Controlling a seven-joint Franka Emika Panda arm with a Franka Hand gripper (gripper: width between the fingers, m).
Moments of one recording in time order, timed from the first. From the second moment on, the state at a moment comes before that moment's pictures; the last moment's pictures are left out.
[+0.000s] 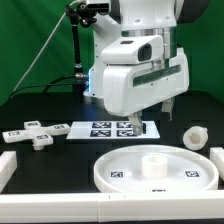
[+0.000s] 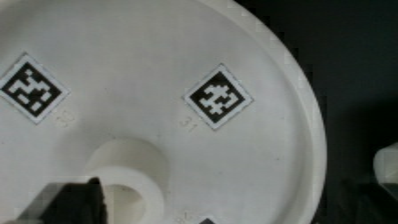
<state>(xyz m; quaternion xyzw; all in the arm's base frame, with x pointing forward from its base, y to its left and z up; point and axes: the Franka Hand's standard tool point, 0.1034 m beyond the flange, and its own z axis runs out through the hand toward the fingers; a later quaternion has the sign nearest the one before) 0.511 0.038 0.066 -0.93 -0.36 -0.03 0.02</state>
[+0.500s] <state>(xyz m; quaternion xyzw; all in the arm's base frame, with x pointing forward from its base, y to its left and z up) 0.501 0.049 0.062 -1.00 -0.07 -0.01 0.05</state>
